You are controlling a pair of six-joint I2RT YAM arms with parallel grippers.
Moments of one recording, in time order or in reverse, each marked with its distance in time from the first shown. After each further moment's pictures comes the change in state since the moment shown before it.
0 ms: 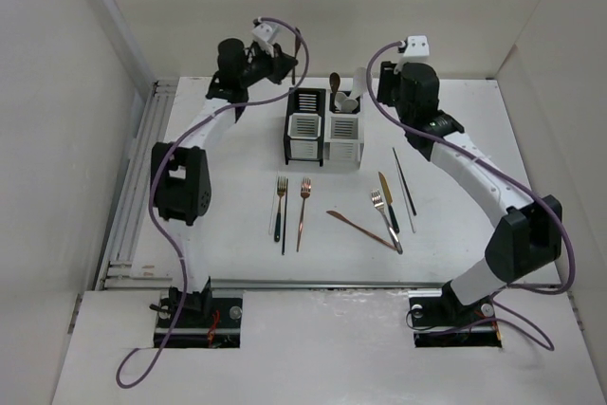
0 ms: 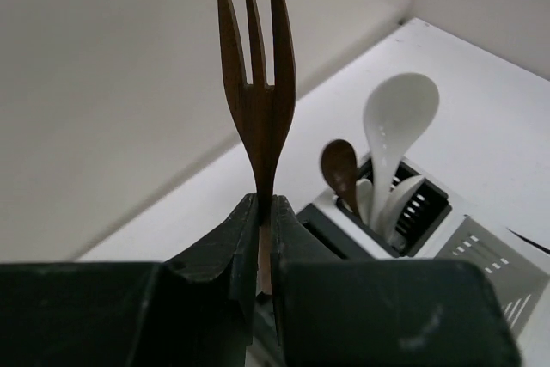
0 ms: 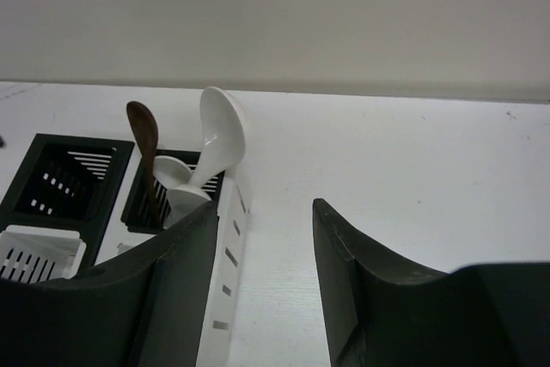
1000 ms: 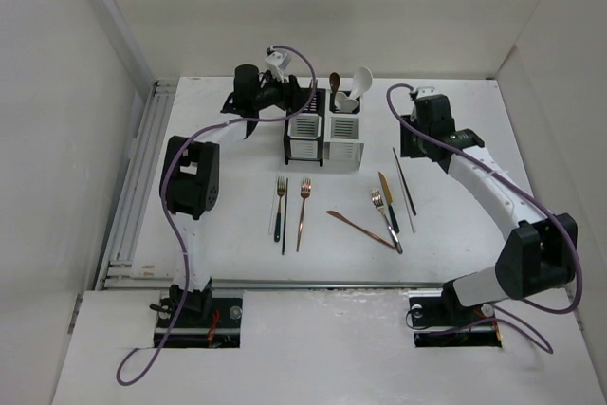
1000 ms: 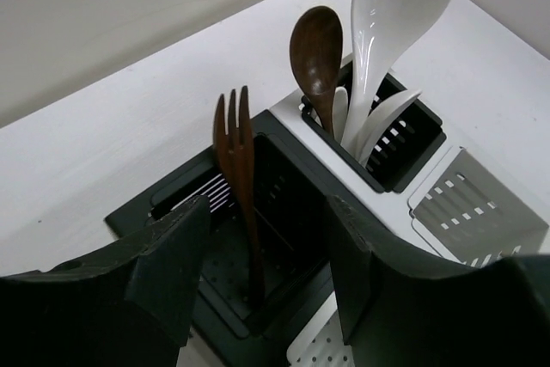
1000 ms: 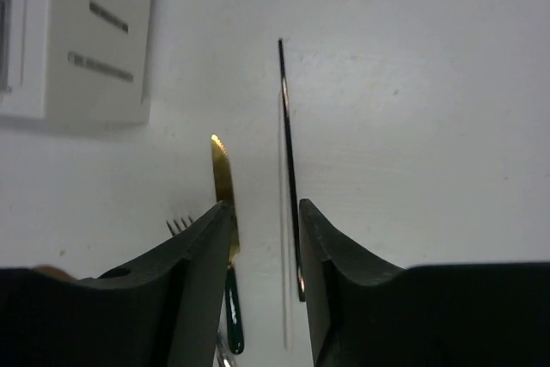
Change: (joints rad) left arm -0.051 0.117 -0.151 0.101 0.037 -0.120; right arm -0.127 -0.128 -0.180 -0.502 -0.158 0.056
